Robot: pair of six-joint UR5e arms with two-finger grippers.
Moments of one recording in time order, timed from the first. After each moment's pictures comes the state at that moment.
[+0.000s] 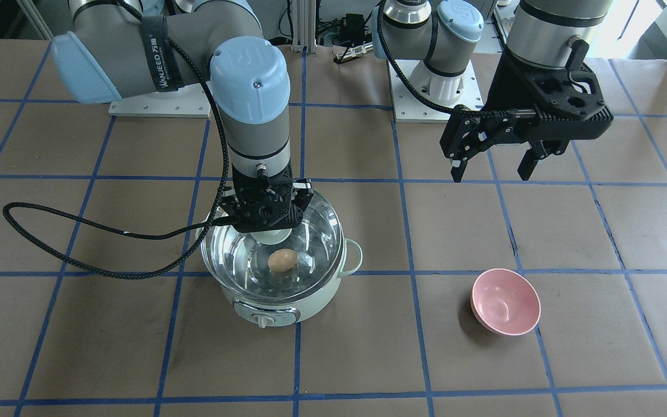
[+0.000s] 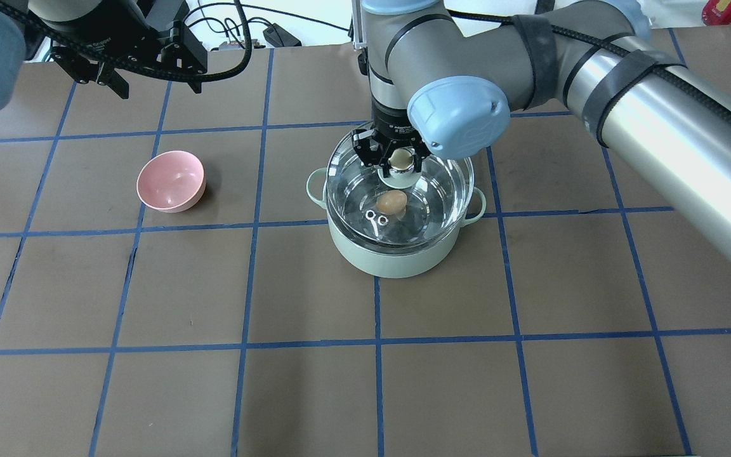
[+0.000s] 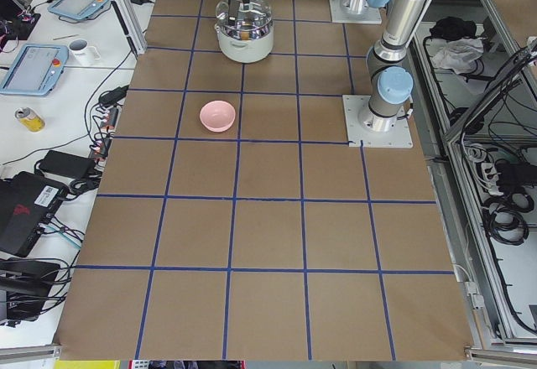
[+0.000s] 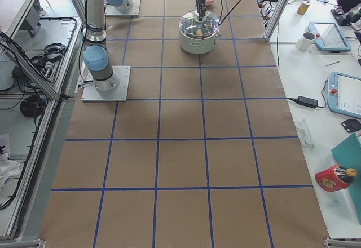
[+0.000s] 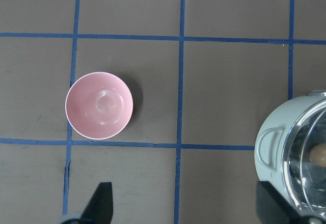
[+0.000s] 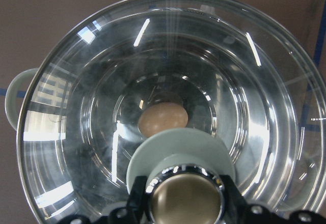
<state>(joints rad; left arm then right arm) -1.56 -1.61 -1.48 -1.40 1.59 -0.03 1.90 -1.25 1.48 -1.80 -1.59 0.20</state>
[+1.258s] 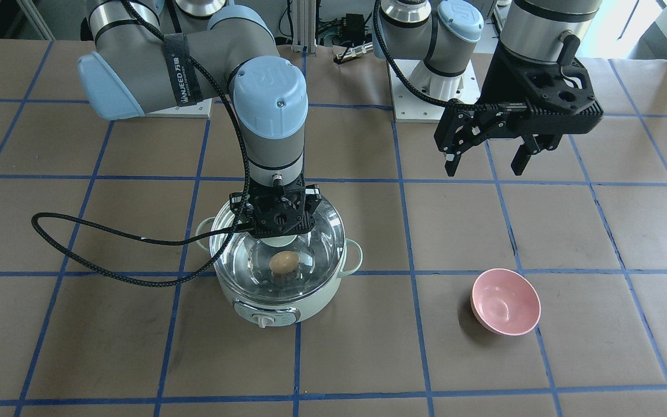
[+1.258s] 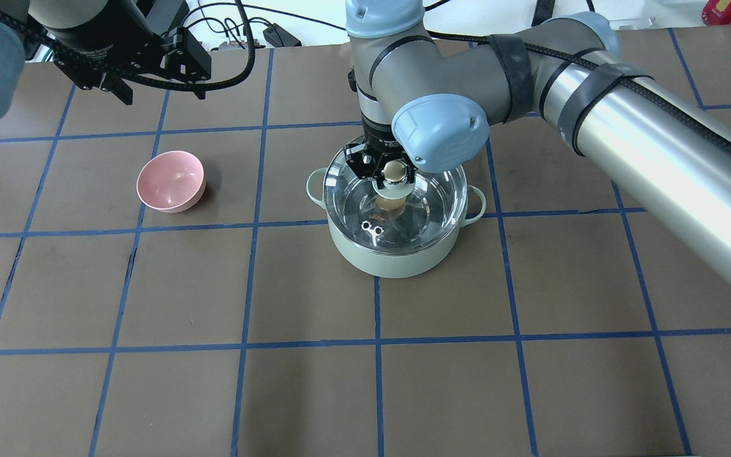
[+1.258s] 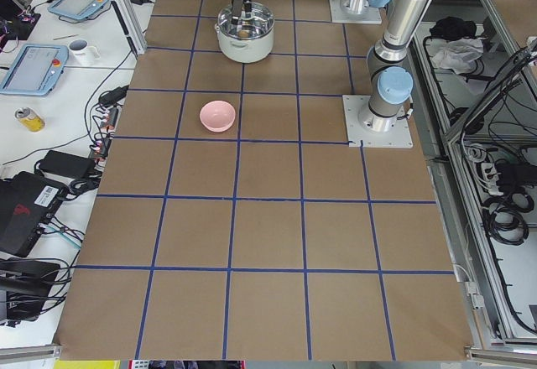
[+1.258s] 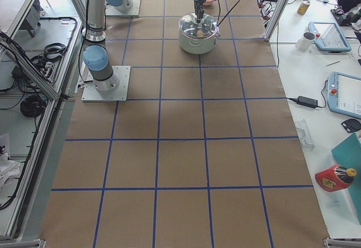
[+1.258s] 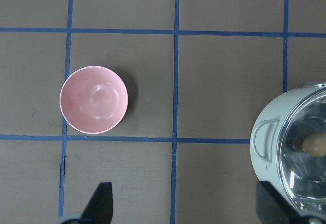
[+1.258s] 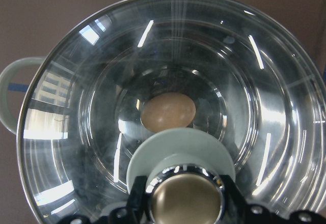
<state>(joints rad) -1.57 -1.59 -1.50 -1.41 1.58 -0.03 1.93 -1.22 1.50 -1.82 -1.60 0.21</state>
